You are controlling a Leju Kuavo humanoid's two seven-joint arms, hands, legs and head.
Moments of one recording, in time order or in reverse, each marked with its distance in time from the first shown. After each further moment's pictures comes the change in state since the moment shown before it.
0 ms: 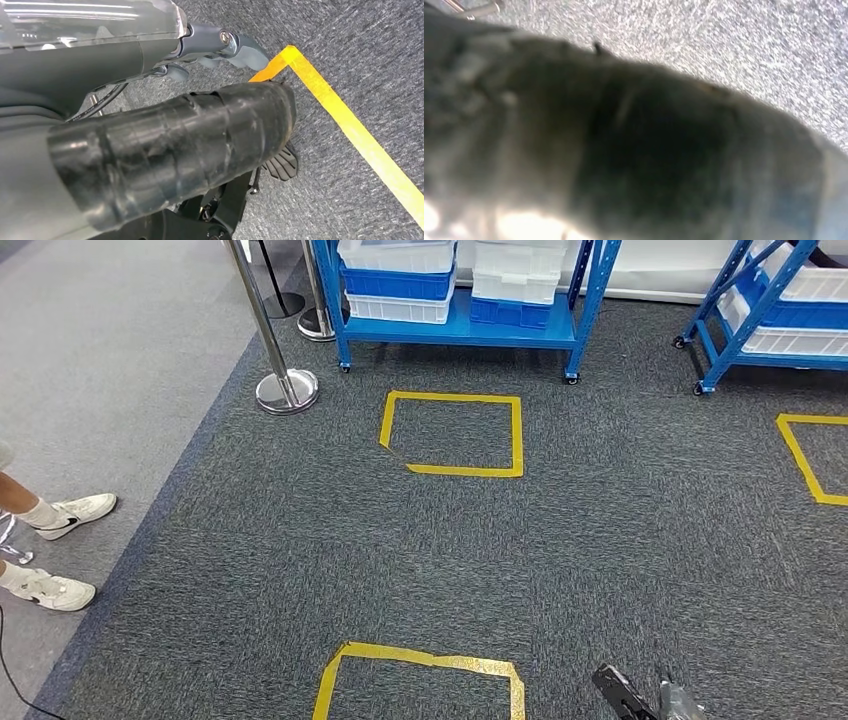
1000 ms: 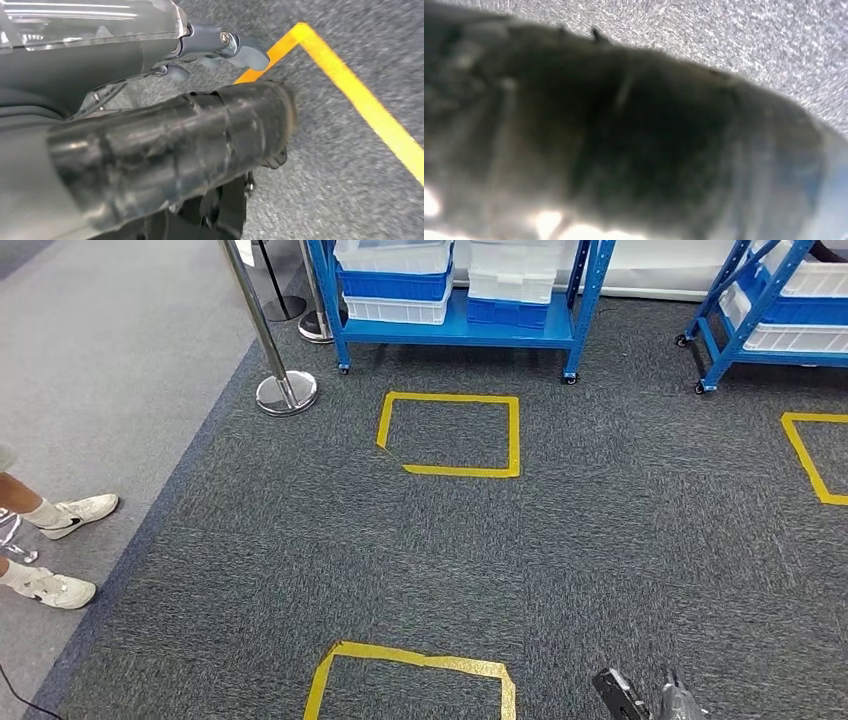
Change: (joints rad) left arm -0.003 -0.019 0.000 0.000 -0.010 -0.014 -0.022; right arm 0.032 0.056 -0.123 0.006 0.060 -0.148 -0.120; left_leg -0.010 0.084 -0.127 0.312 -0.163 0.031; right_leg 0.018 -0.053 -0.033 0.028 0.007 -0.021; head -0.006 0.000
